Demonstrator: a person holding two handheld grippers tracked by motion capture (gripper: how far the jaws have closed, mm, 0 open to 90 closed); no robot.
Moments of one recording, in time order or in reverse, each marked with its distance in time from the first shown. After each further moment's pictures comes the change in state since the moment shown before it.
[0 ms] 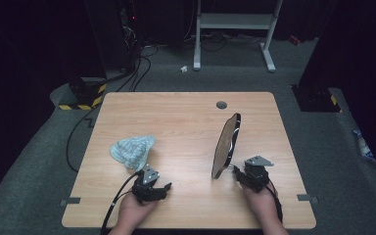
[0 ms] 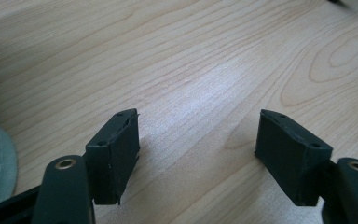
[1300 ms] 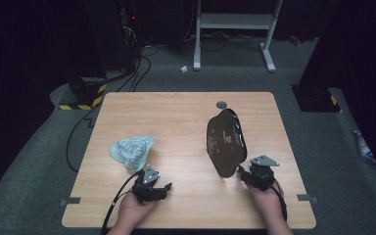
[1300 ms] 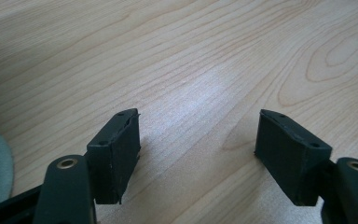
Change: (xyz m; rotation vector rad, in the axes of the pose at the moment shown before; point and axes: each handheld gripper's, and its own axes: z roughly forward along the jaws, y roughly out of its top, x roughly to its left) left arm 0.000 0.001 0.000 0.003 -0.011 0.014; right arm -0.014 -0.004 -0.006 -0.028 -0.030 -0.010
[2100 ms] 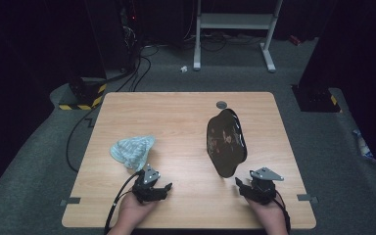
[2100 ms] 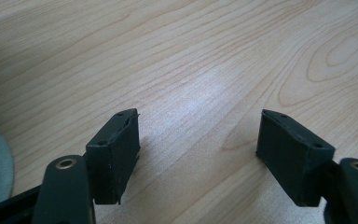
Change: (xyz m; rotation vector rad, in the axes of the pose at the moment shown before) left arm -0.001 0.000 0.001 0.000 0.002 0.000; right arm 0.021 -0.020 -0.035 -0.030 0.095 -0.009
